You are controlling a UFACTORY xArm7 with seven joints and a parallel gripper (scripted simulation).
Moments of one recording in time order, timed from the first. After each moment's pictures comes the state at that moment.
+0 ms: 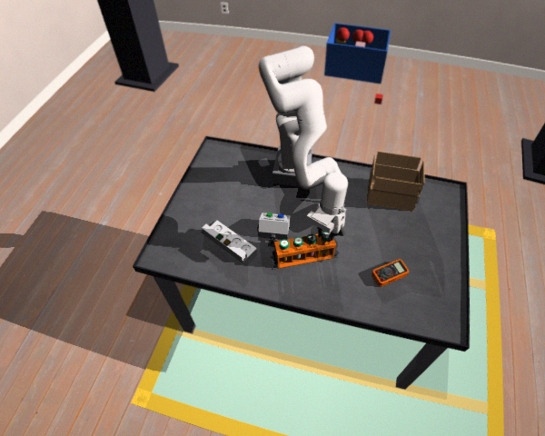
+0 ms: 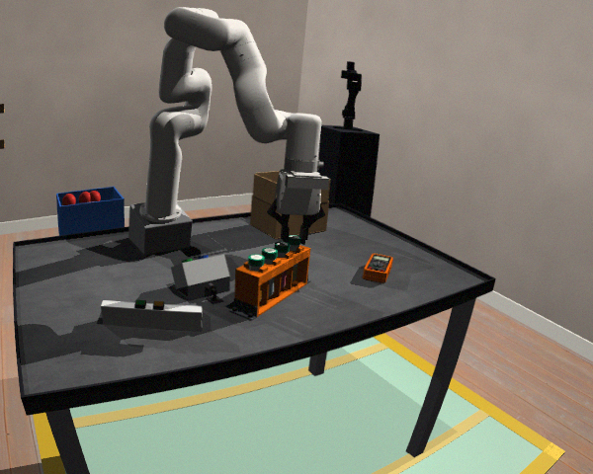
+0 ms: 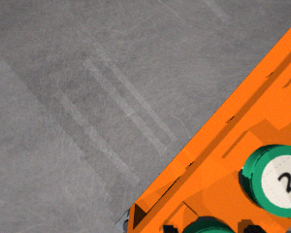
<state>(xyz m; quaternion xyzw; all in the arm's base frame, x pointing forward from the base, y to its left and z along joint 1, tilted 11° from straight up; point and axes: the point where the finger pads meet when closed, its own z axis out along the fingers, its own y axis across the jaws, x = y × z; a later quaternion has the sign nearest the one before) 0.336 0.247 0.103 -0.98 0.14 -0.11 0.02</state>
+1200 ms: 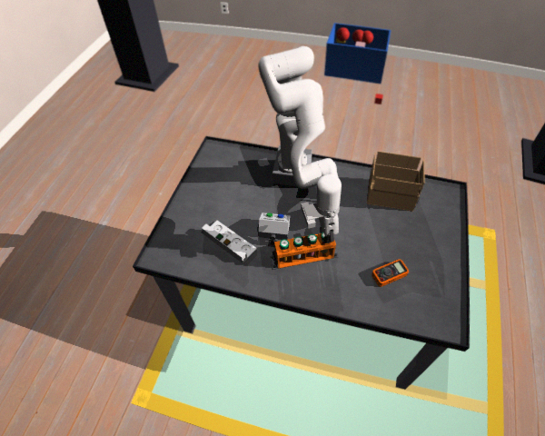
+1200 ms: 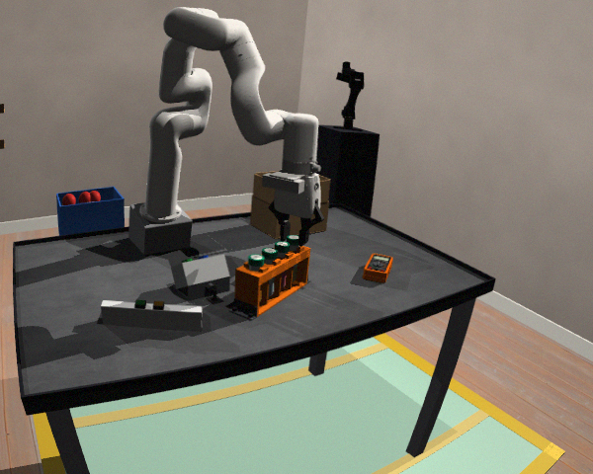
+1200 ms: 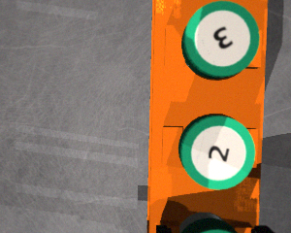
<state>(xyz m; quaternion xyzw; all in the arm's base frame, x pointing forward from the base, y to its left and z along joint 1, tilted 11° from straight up) 0.336 0.247 0.103 -0.88 0.47 -0.05 0.07</state>
